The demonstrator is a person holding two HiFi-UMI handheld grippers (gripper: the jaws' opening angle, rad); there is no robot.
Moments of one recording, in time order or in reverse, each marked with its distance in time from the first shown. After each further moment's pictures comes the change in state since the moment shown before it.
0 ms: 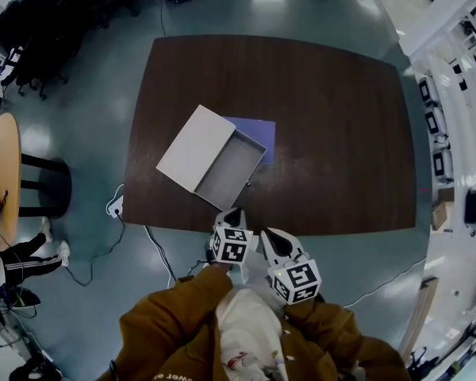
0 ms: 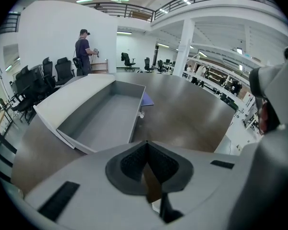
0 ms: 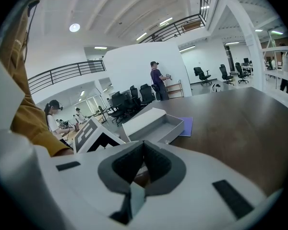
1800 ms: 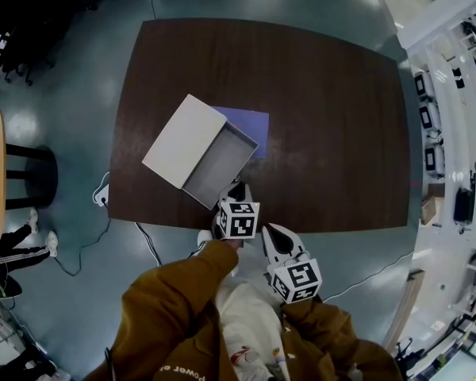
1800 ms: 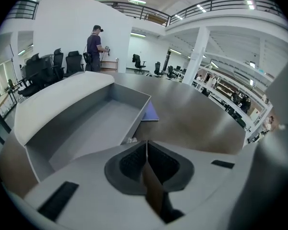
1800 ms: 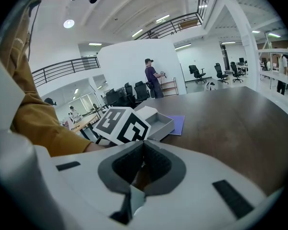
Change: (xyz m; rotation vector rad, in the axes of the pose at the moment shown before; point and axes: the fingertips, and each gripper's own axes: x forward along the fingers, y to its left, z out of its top) left arm 0.061 0.001 0.054 -0.156 -0.045 0.028; right arm 0.007 -0.029 -0.001 0.018 0.039 -0.062
